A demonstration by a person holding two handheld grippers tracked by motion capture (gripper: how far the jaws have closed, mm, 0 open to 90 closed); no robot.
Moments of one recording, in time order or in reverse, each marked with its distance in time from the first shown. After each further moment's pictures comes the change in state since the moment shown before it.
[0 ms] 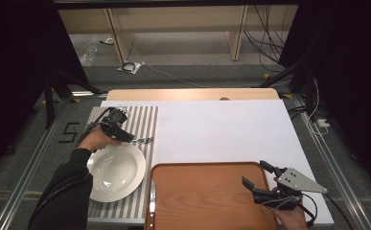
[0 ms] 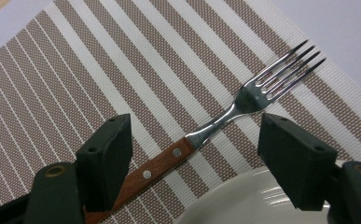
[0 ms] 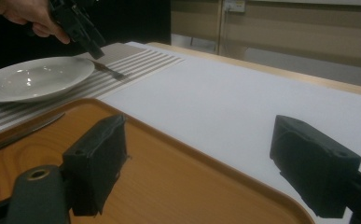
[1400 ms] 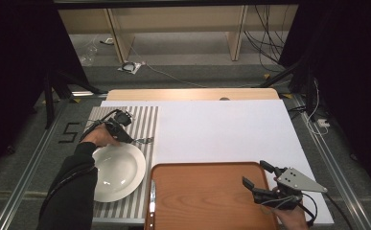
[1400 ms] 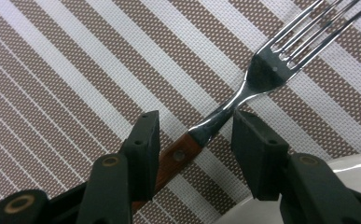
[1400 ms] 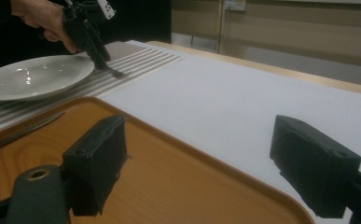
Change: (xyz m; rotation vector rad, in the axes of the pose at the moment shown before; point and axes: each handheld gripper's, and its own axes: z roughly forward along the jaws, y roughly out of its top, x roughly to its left) left arm 0.008 0.005 0.031 0.146 -0.081 0.124; right arm -0.001 0.000 0.000 0.010 0.001 -0.002
